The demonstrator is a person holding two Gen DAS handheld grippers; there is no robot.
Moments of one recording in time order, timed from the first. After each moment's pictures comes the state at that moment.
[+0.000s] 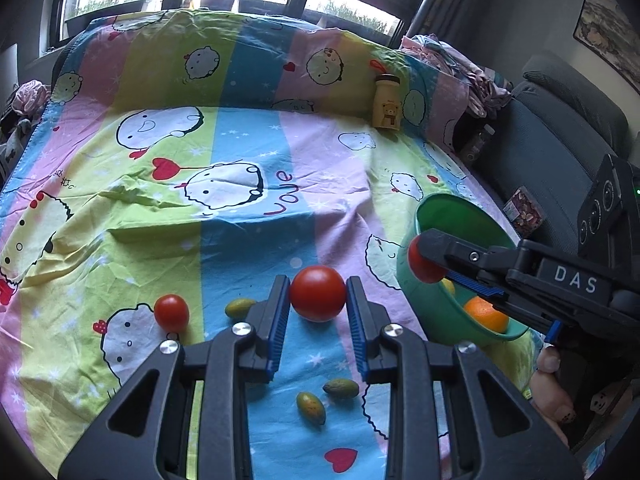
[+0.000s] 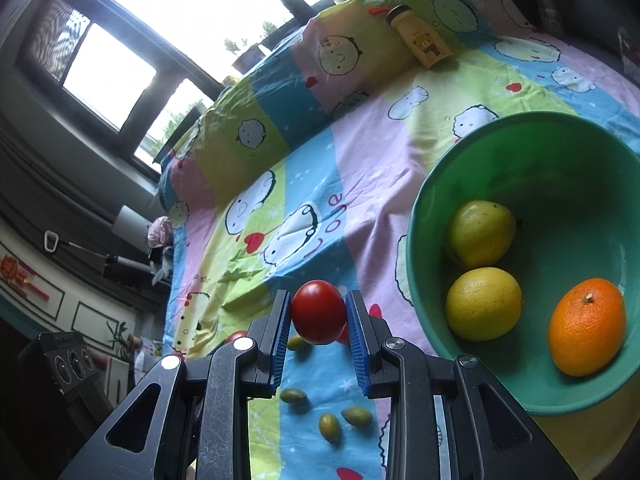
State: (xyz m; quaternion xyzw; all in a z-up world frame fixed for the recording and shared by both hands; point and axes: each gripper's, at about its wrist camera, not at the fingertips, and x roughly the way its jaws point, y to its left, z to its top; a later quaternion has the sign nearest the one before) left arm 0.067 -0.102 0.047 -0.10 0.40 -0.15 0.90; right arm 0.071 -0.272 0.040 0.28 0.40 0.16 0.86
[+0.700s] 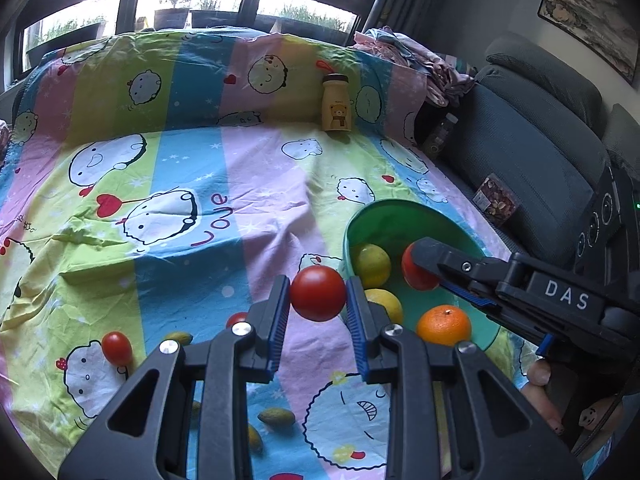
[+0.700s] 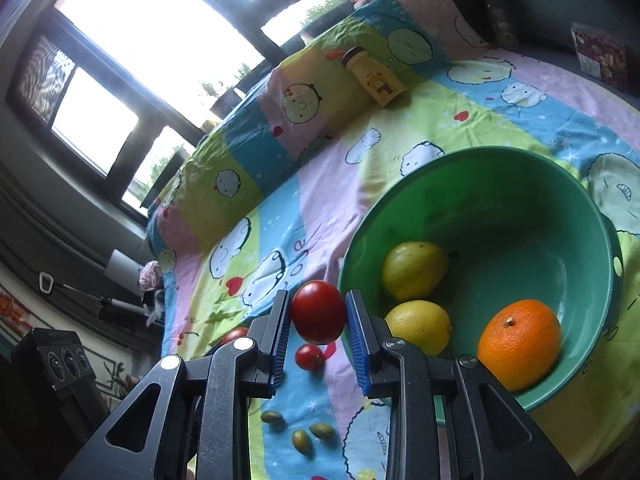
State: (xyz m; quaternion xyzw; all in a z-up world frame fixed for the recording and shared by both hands) left arm 0.078 -0.155 0.065 -0.07 0.38 -0.20 0.90; right arm 0.053 -0.325 0.050 0.31 0.35 0.10 0.88
